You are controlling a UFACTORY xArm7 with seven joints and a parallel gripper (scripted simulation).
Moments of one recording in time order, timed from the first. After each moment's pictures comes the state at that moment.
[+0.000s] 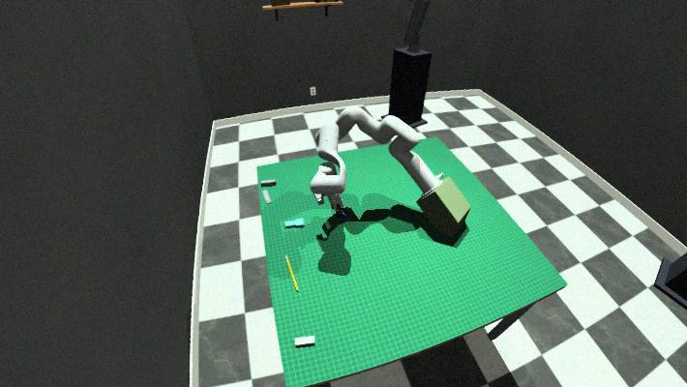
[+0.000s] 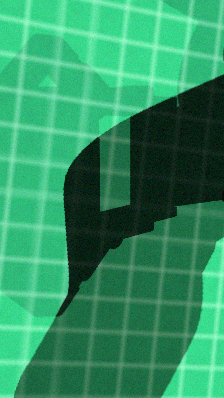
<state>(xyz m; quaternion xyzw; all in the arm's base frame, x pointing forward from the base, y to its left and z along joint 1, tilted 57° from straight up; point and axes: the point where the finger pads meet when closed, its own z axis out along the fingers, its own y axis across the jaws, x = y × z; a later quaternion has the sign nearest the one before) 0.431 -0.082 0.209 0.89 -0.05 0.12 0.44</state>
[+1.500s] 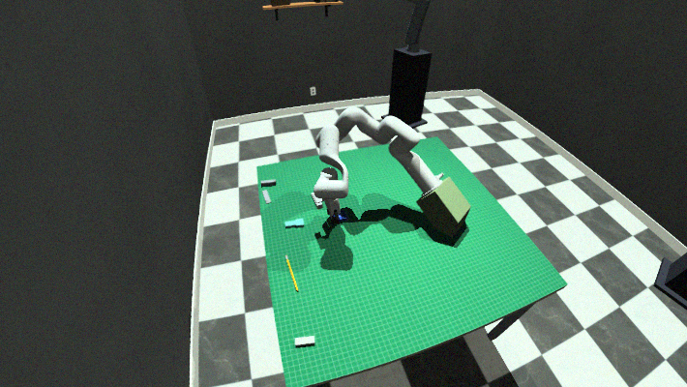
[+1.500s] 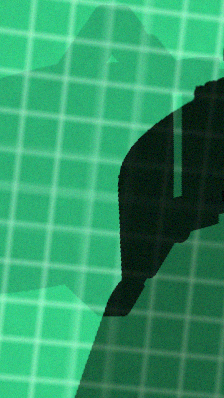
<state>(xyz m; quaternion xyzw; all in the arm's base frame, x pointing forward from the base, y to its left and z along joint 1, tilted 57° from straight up) 0.462 -0.105 0.198 0.88 -0.03 0.17 0.44</state>
